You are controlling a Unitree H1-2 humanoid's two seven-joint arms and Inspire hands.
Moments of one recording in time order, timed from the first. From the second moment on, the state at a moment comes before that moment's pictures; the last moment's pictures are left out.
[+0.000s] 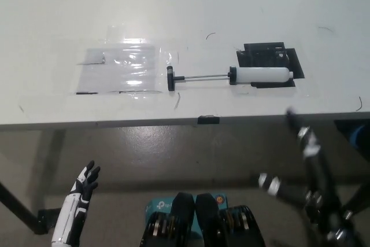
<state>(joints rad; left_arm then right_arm) 0.09 0.14 0.00 0.07 0.11 -0.23 -0.02 -0.11 -0.11 0.09 -0.09 -0.20 -0.36 -0.06</state>
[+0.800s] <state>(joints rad) 0.09 0.14 0.01 0.07 0.11 -0.25 -0.02 -0.93 -0.38 0.30 0.63 -0.25 -0.03 0.29</state>
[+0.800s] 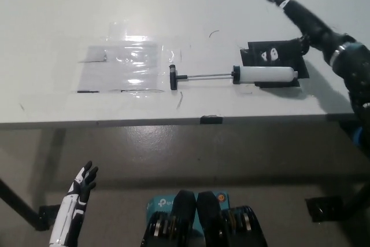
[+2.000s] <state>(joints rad) 0.09 0.14 0.01 0.07 0.10 -0.27 -0.02 -1.12 -0.26 0.44 1.16 -0.40 -0.07 0.29</state>
